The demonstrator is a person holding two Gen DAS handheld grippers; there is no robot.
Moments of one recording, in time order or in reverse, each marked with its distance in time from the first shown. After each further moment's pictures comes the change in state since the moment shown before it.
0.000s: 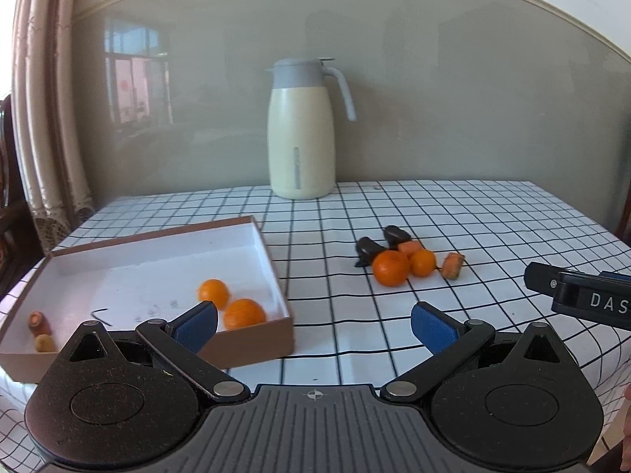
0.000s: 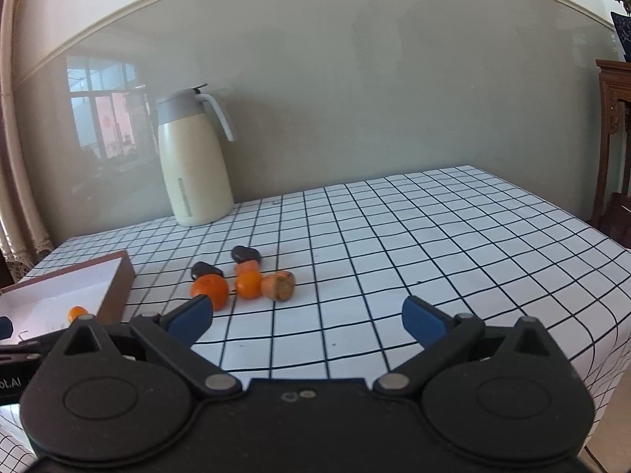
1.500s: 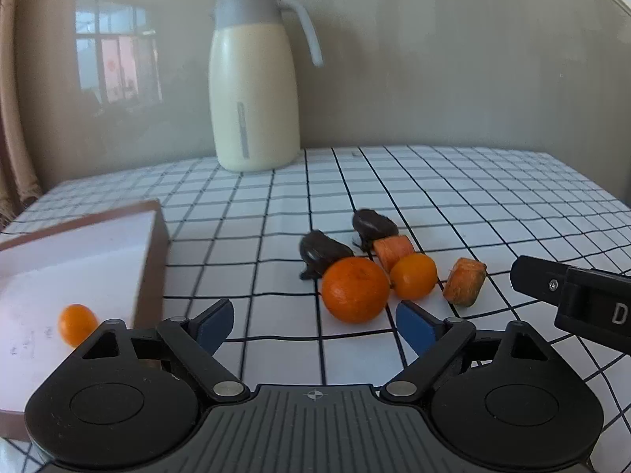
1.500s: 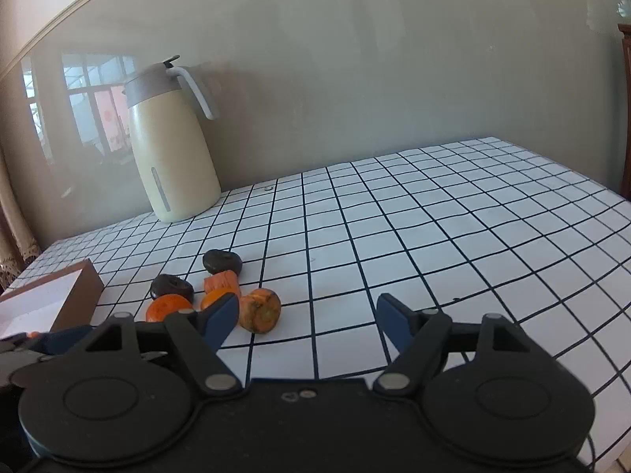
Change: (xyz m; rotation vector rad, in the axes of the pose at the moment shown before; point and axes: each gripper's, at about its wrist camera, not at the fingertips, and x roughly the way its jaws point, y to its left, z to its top) left arm 0.135 -0.064 0.011 0.010 0.093 -0.008; right arm 0.096 -0.015 0.011 0.044 0.061 0.051
